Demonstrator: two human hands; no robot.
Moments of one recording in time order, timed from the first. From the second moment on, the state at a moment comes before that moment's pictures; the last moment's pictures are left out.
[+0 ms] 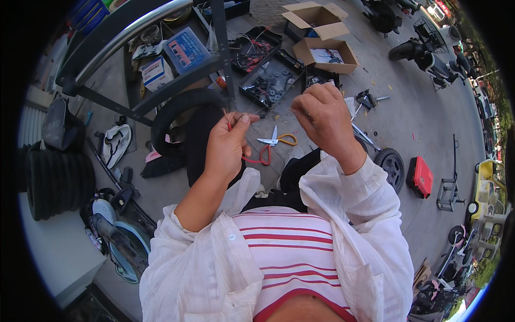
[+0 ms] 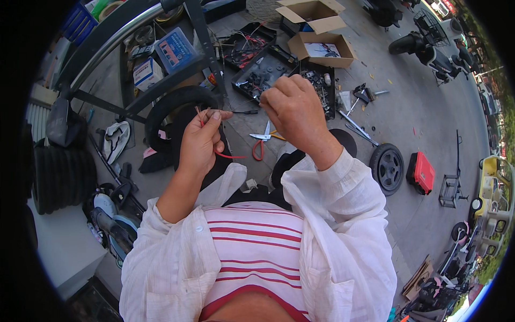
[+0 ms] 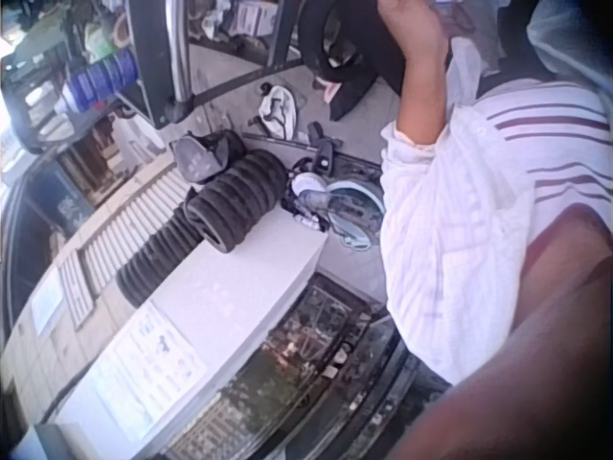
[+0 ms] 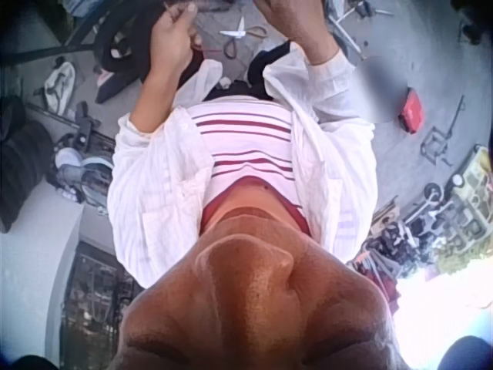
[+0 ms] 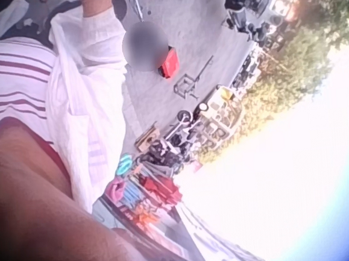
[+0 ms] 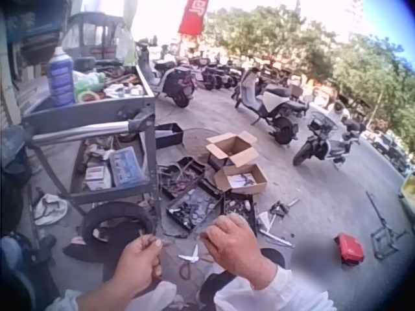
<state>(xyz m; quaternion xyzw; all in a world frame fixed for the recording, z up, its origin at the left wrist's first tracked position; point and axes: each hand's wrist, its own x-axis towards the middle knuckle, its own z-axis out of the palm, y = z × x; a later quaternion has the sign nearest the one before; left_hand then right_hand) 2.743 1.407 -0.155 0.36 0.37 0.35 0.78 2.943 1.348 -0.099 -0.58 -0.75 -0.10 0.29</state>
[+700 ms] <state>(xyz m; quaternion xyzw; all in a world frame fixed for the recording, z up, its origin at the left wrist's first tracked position) 2.745 1.397 -0.155 0.42 0.33 0.30 0.79 2.903 1.347 -0.117 -0.57 -0.70 0.01 0.43</state>
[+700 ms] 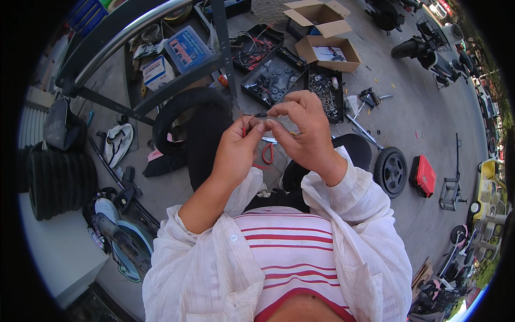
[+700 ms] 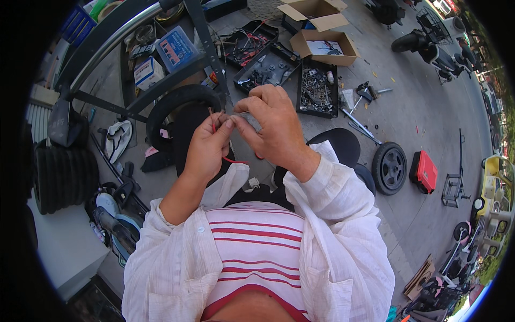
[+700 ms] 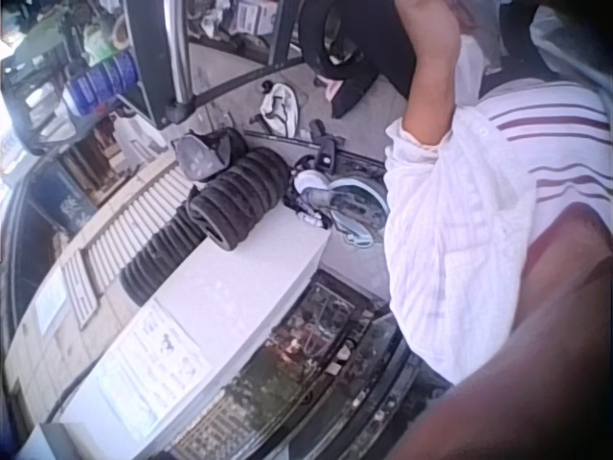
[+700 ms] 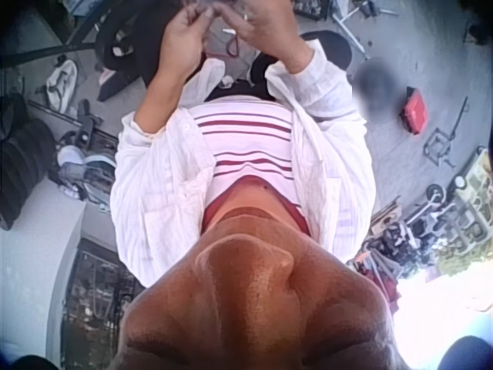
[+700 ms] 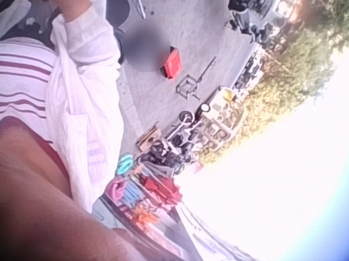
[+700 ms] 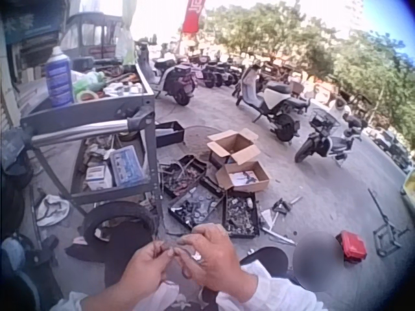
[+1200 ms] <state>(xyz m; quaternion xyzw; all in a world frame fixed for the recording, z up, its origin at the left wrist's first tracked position) 2.740 1.386 -0.147 0.52 0.32 0.29 0.73 2.889 1.345 -0.116 -0.57 -0.69 0.04 0.45</state>
